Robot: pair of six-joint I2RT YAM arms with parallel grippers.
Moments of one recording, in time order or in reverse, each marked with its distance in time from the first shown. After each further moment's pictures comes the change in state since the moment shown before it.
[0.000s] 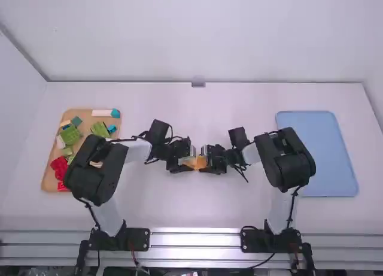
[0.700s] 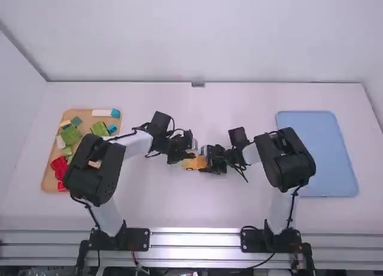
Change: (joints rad) left arm 0.000 -0.007 0.126 -0.182 0.012 0.005; right arm 0.000 0.000 0.000 0.002 0.001 0.004
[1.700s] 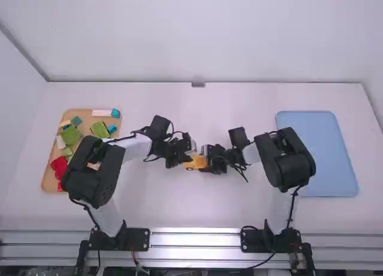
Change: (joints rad) left arm -0.004 -0.013 -0.052 -0.003 -0.101 -0.130; right arm 0.001 0.000 0.000 0.001 0.001 0.002
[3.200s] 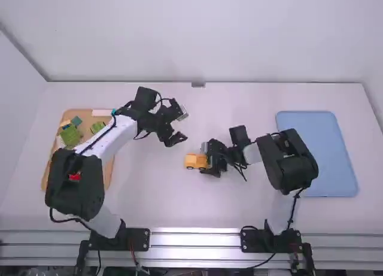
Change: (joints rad) left arm 0.102 -0.155 0.275 -0.215 -0.181 -0.256; right arm -0.005 -0.067 -0.001 -0.029 0.069 0.098
